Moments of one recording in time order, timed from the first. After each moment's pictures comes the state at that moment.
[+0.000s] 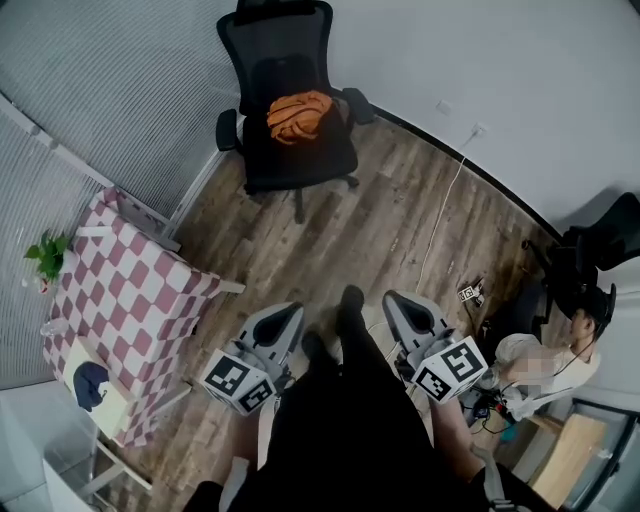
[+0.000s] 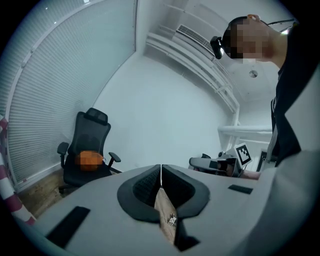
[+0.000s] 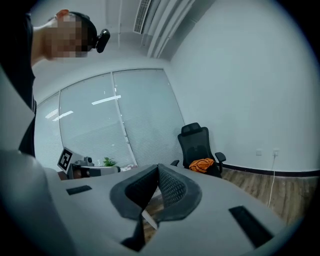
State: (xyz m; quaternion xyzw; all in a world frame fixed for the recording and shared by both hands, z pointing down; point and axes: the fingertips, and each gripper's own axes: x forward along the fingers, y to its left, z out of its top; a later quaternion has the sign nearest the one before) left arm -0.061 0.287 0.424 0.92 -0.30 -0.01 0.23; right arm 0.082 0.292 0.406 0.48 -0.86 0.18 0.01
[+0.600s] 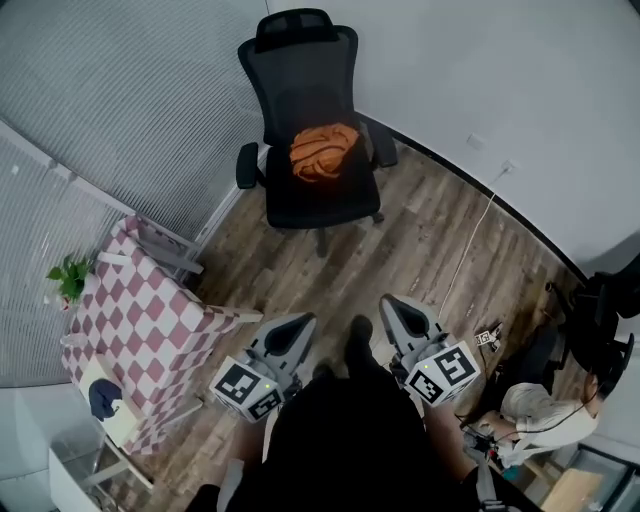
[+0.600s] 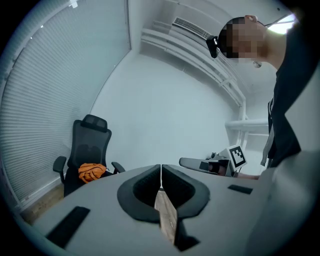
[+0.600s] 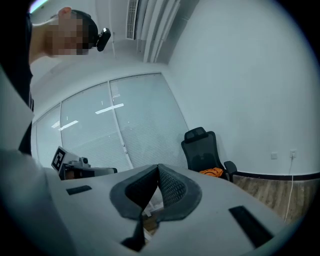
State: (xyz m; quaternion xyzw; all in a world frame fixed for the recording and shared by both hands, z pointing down) left arm -0.001 0.168 0.400 0.92 -0.33 0.01 0.20; right arm 0.120 0.147 0.399 0.44 -0.88 0.18 -0.03
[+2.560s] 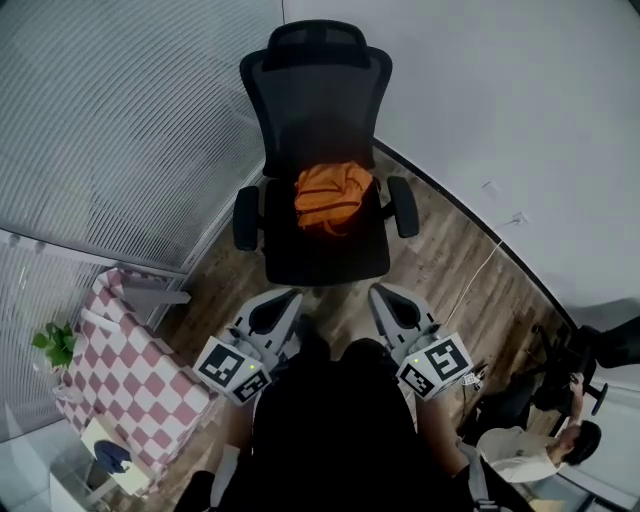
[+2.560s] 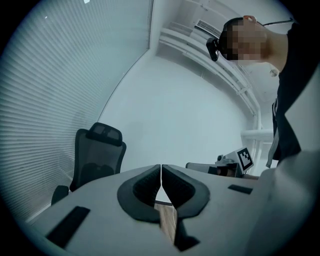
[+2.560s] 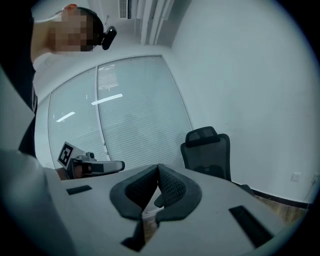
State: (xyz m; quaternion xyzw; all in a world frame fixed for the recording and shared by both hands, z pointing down) left arm -0.076 -0.189 0.400 0.91 -0.35 -0.02 0.21; right arm 0.042 -0.193 0.400 0.42 -0.89 0.17 0.02
